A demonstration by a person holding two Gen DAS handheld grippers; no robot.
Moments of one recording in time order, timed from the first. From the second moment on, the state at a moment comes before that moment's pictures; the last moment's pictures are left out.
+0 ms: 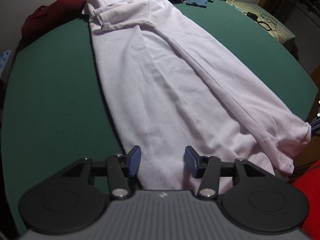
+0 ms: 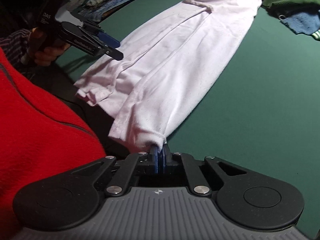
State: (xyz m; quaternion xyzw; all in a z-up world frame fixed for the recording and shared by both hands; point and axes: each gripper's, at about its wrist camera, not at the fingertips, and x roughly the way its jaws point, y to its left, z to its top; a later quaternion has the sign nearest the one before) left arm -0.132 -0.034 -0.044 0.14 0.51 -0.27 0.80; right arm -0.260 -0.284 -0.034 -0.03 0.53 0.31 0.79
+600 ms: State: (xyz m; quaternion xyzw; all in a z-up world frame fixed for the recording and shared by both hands) left arm -0.252 -0.069 -0.036 0.32 0.46 -0.31 0.77; right arm -0.266 -0.262 -0.025 -0.13 0.42 0.48 0.76
